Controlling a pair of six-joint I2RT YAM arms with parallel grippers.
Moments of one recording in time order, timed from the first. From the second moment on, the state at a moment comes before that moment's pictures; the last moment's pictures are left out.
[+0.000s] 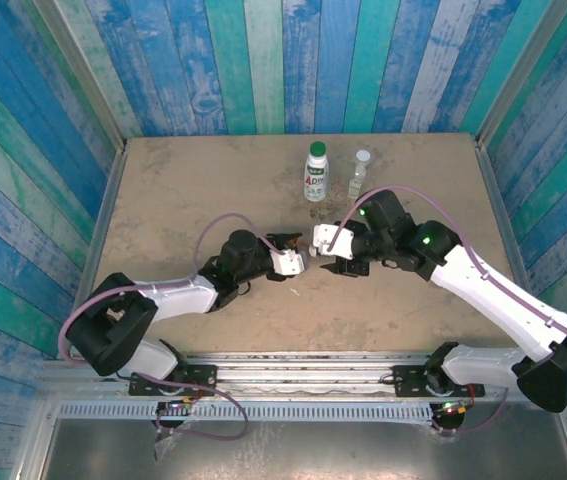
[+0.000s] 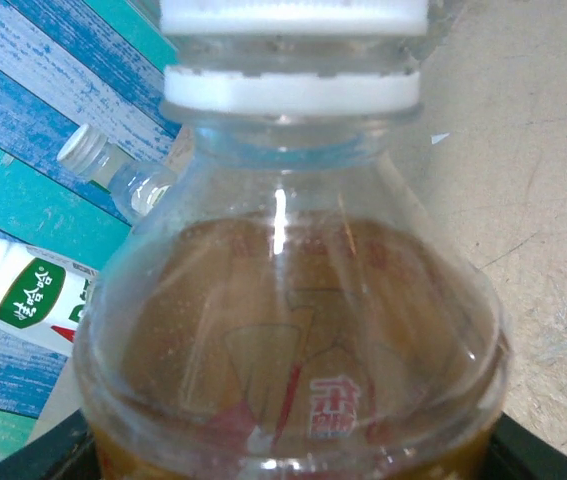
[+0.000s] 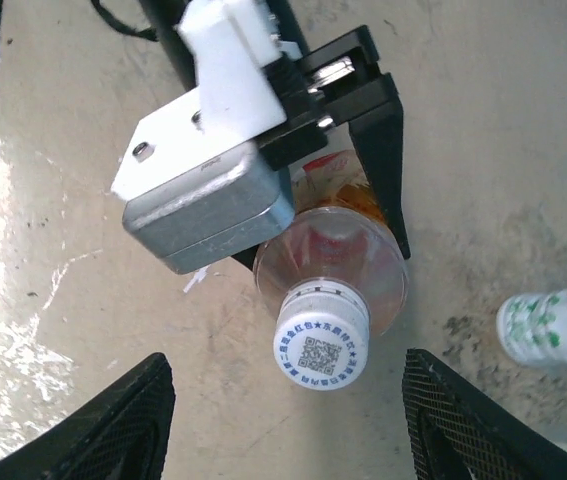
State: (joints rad) left arm -0.71 1.43 0.50 0.62 0.28 0.82; right arm 0.73 1.21 1.13 -0.74 -0.28 -0.81
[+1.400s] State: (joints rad) left arm -0.70 1.45 0.59 0.60 0.21 0.83; right arm 0.73 1.32 1.18 -0.66 -0.11 -0.13
